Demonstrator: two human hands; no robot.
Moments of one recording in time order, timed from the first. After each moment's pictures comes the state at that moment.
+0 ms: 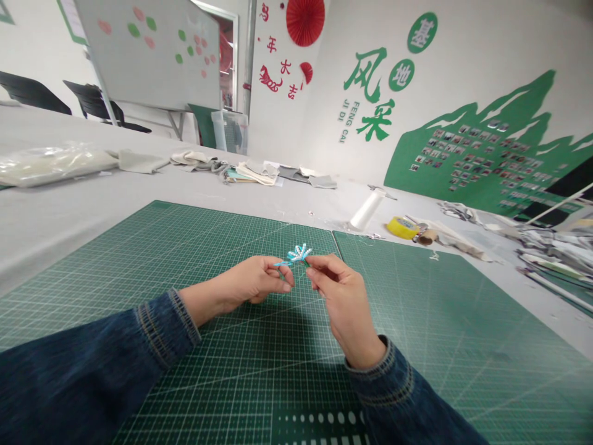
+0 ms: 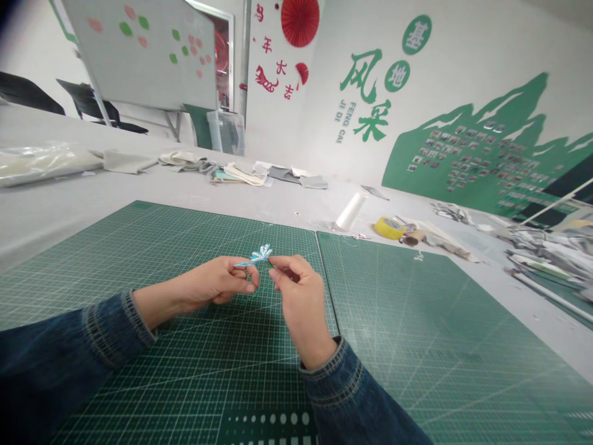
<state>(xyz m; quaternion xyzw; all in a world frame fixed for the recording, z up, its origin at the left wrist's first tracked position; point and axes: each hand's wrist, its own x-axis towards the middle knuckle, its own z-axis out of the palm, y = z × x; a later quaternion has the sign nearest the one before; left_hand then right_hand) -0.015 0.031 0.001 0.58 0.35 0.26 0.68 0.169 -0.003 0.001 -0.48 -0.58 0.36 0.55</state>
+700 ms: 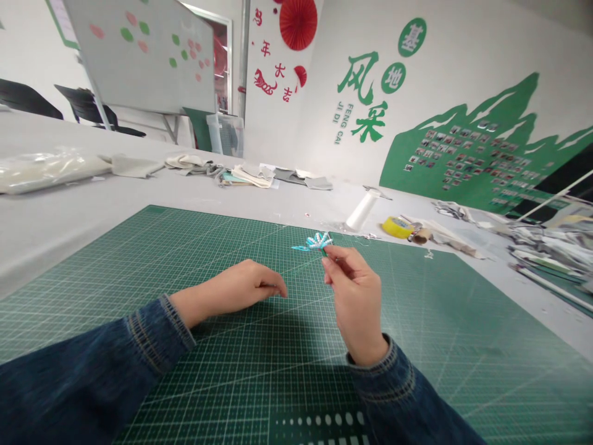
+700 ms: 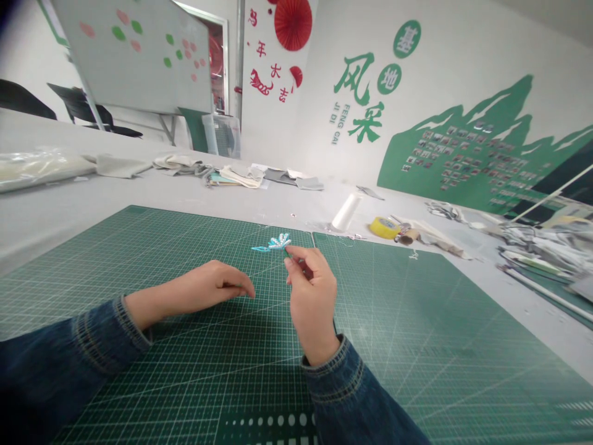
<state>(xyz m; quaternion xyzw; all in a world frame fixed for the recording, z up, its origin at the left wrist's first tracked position) -0.028 0.039 0.004 0.89 0.31 0.17 0.29 0.182 -0.004 0.014 -0.49 -0.59 0.21 0.61</state>
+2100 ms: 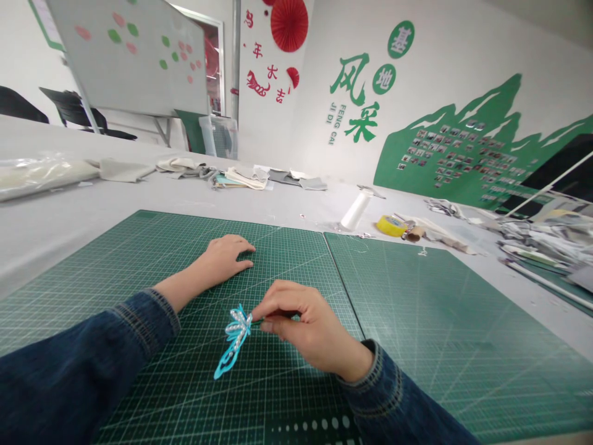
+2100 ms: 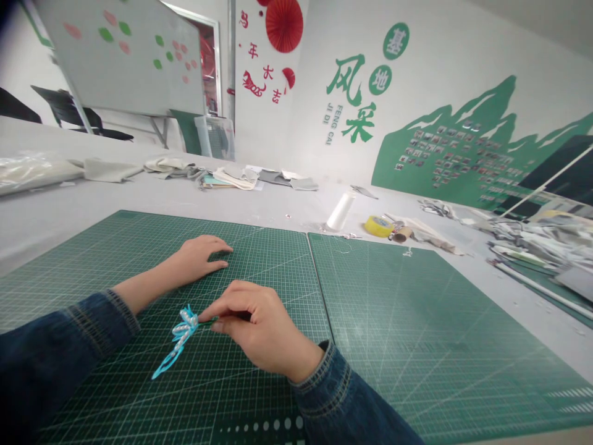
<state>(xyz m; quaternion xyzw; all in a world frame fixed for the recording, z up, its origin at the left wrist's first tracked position) -0.062 0.110 -0.033 0.86 0.49 0.16 0.02 0.157 -0.024 0.021 -0.30 -0.78 0.40 0.38</state>
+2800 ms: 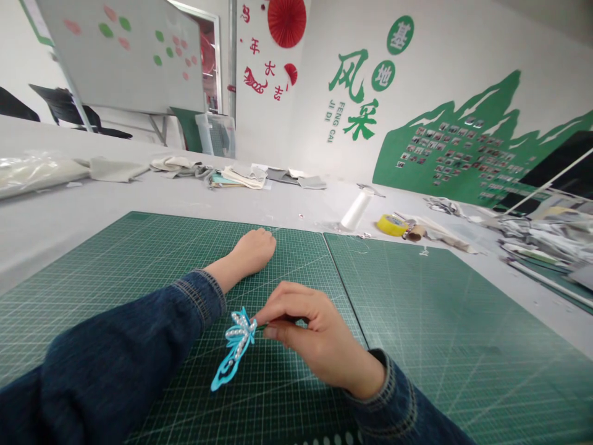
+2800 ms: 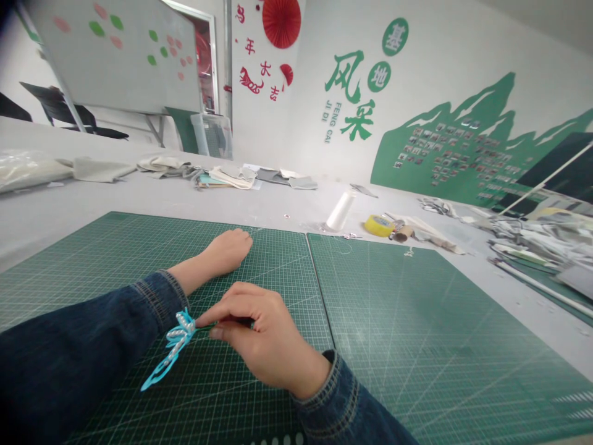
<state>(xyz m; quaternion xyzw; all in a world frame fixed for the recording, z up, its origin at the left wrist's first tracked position) 0.010 0.146 -0.027 0.89 0.45 0.09 -0.08 0.163 -0.021 0.027 -0.32 -0.76 0.40 0.39</state>
